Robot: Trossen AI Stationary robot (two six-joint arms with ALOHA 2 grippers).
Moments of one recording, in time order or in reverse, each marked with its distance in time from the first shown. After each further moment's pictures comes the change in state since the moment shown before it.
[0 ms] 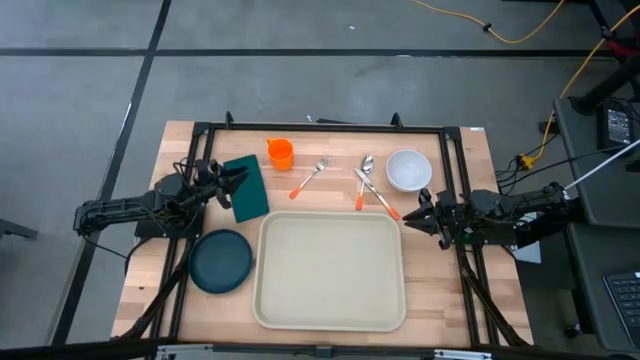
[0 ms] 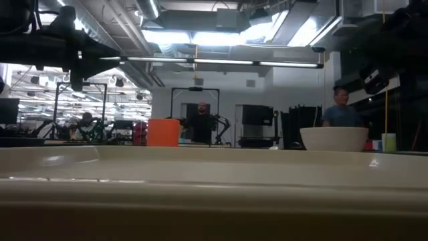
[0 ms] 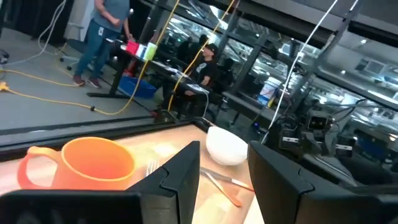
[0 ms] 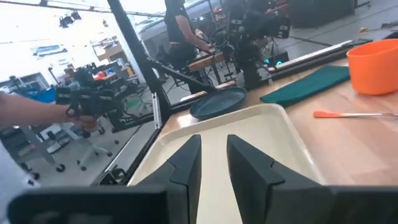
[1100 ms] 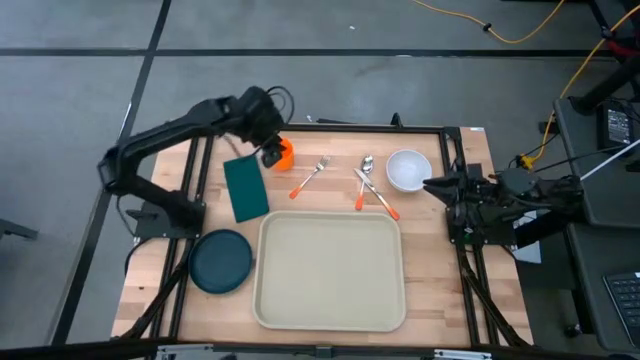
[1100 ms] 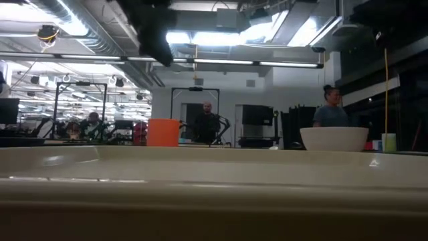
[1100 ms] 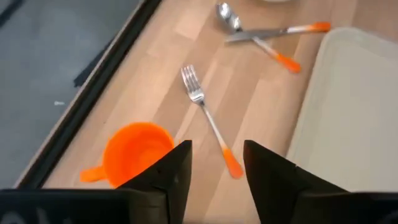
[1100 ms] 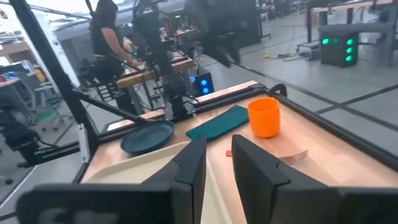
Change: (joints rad) left arm 0.410 1.398 1.348 -1.014 0.471 0.536; right arm -0.001 0.123 0.473 -0.442 0.314 -0.122
